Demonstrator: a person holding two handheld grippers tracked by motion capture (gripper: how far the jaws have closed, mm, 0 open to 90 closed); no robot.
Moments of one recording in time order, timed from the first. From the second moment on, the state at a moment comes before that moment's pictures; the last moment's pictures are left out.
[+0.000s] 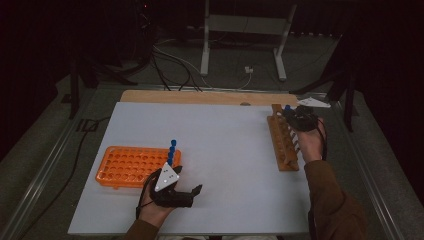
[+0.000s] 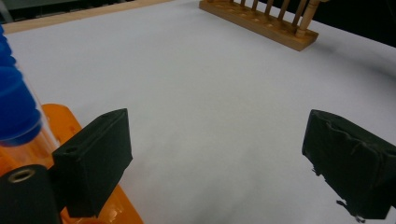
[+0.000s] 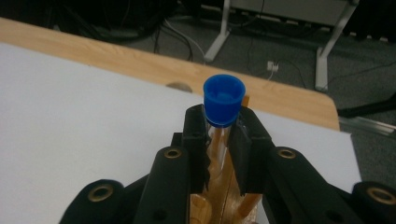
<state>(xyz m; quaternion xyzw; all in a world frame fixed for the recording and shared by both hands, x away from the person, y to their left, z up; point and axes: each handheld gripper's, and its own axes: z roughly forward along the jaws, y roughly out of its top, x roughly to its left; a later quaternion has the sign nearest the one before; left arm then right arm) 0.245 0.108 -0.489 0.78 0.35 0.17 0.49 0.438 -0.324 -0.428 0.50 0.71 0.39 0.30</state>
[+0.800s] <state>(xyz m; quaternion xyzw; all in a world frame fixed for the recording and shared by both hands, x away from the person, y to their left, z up) 0.245 0.092 -0.489 0.78 0.34 0.17 0.49 0.400 -0.306 -0.387 0.43 0.72 0.44 0.31</state>
